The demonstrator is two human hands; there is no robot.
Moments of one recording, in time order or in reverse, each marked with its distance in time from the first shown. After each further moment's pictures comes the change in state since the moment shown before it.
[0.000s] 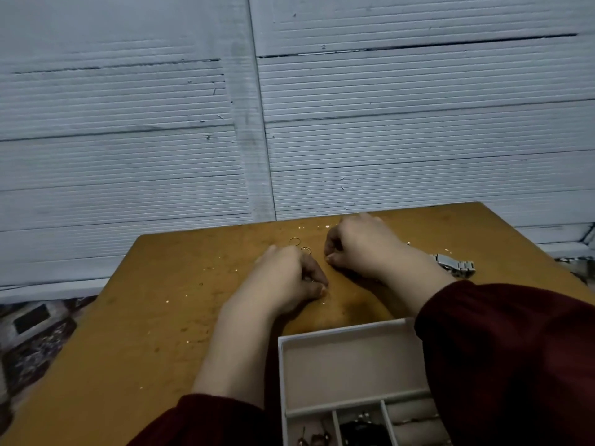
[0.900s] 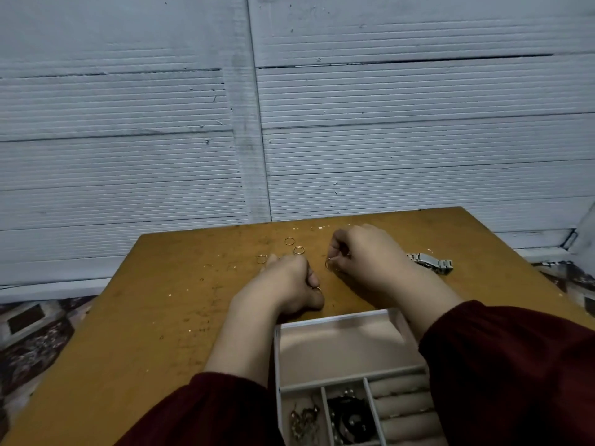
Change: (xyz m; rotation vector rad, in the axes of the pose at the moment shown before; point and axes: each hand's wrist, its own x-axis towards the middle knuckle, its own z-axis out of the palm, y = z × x) left_hand -0.006 0.017 0.008 0.046 -0.118 -0.130; right_hand -0.037 0.002 -0.009 0.195 0.067 0.028
